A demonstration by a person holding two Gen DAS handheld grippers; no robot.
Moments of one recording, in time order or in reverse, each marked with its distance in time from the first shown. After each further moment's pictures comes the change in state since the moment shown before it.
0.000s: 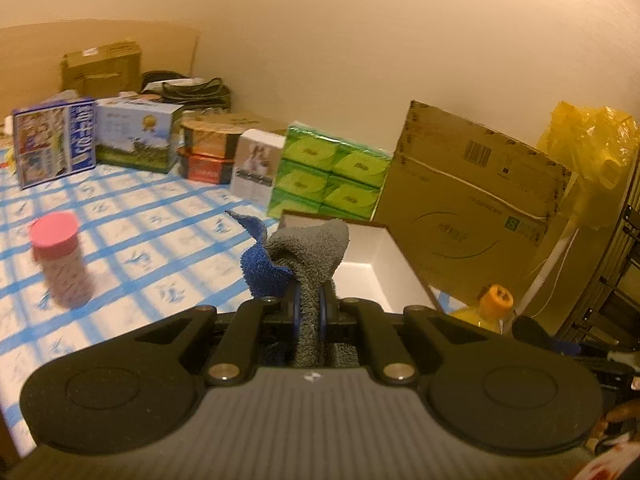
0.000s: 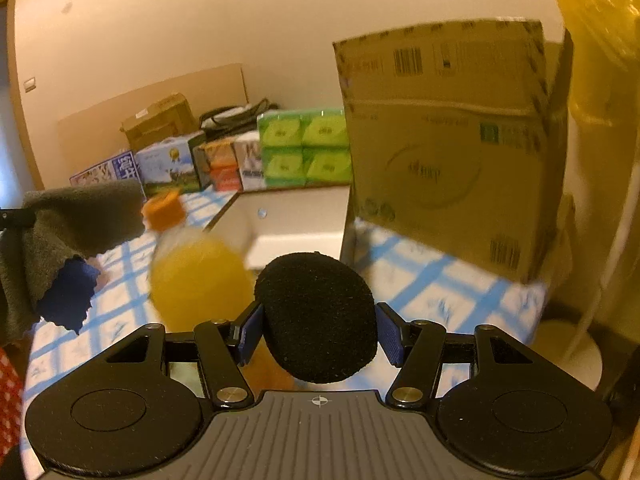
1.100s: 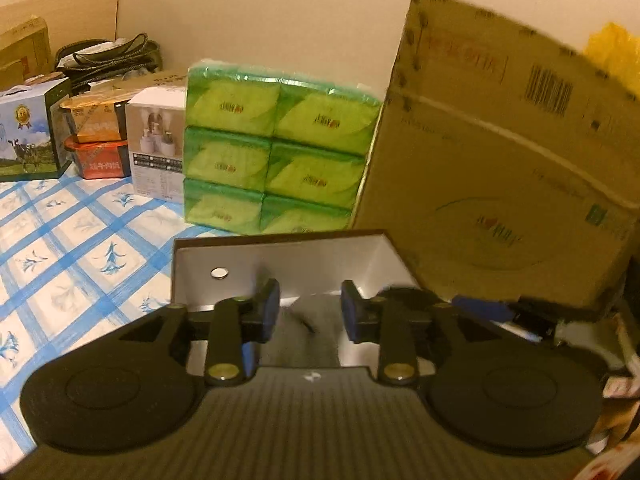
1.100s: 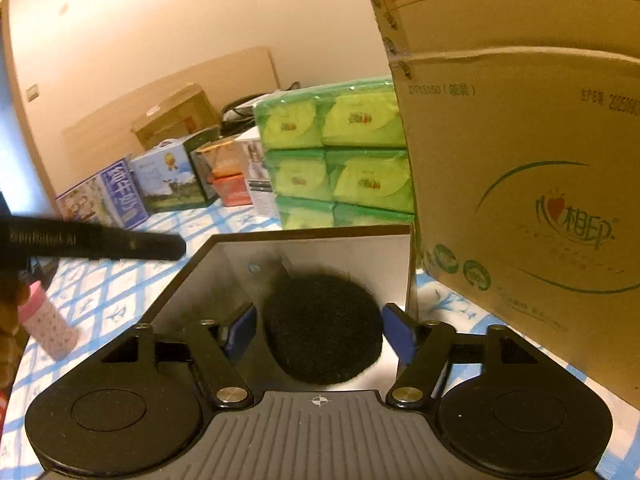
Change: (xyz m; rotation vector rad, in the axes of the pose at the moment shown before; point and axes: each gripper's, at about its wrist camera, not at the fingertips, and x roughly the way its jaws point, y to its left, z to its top) left arm 0.324 -0.055 0.061 0.132 0.189 -0.049; right arm 0.277 -0.042 0.095 0.035 0.057 0.167
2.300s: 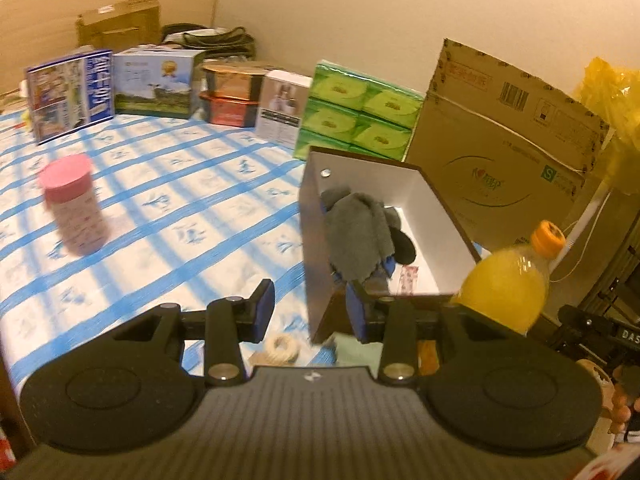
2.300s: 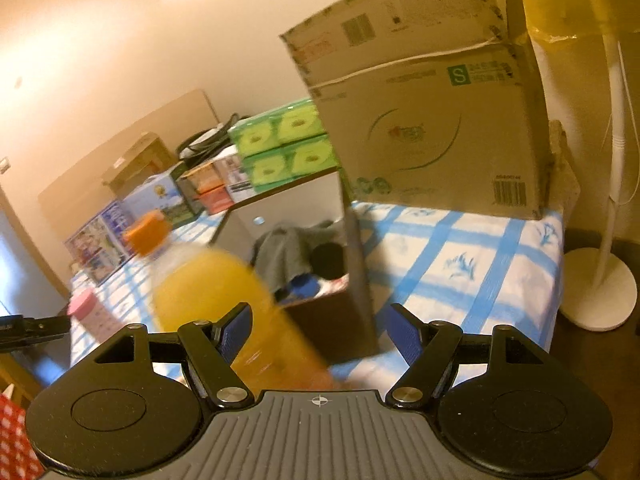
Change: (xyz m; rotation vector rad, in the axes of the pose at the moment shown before) left arm -0.284 0.032 -0.165 -0.168 -0.031 0.138; right arm -0.259 0.085 -0.126 0.246 -0.067 -0.132
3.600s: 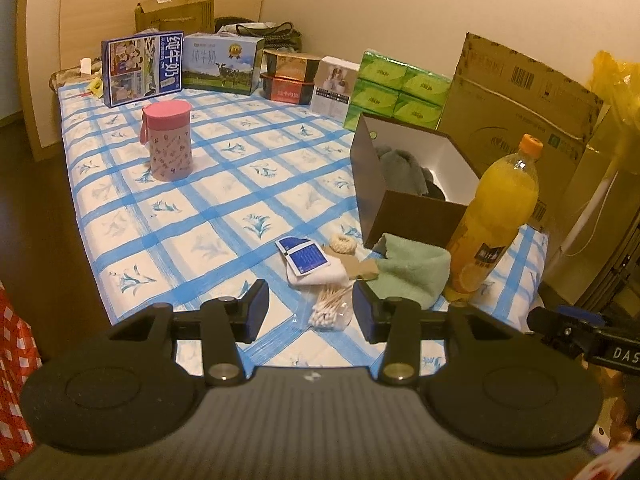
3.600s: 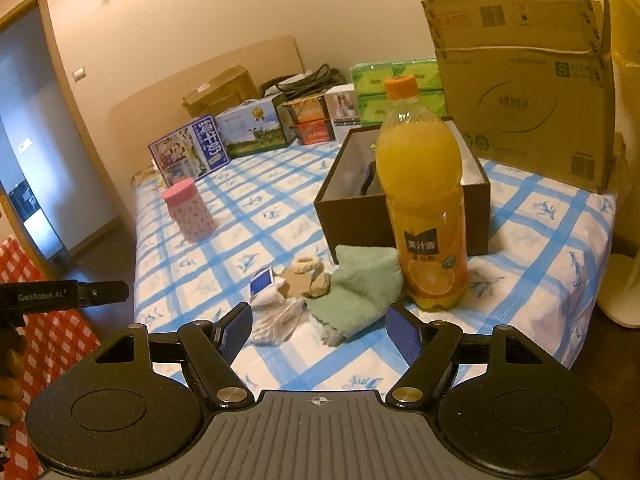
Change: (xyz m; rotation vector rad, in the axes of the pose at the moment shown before) left arm -0.118 0.036 -0.112 -0.044 0.010 0.097; right arm -0.068 0.131 -0.120 -0.203 0.116 0.113
